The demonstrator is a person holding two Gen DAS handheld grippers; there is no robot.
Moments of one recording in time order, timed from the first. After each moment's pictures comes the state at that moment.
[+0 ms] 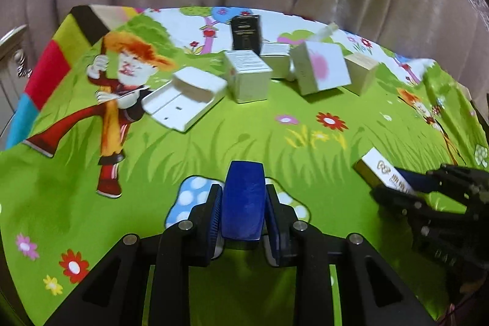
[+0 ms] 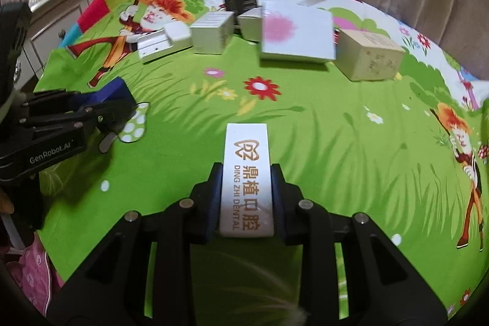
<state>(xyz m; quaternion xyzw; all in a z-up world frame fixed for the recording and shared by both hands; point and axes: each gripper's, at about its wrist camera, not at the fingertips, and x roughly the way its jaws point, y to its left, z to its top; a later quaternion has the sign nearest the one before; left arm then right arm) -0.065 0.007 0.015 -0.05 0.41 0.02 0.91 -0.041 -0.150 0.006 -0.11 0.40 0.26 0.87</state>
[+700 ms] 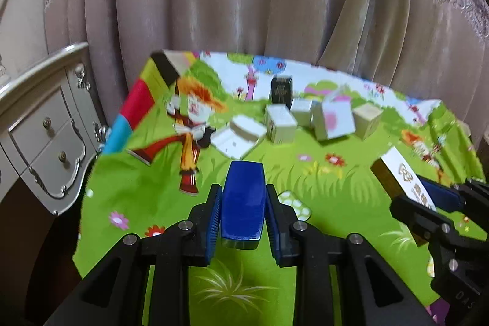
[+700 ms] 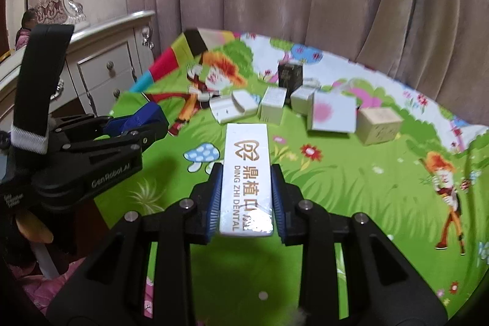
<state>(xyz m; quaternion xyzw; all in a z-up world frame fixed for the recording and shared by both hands) -0.146 0.015 0.105 -0.05 0.33 0.10 0.94 -0.132 -0.127 0.106 -0.10 0.29 0.30 0.90</state>
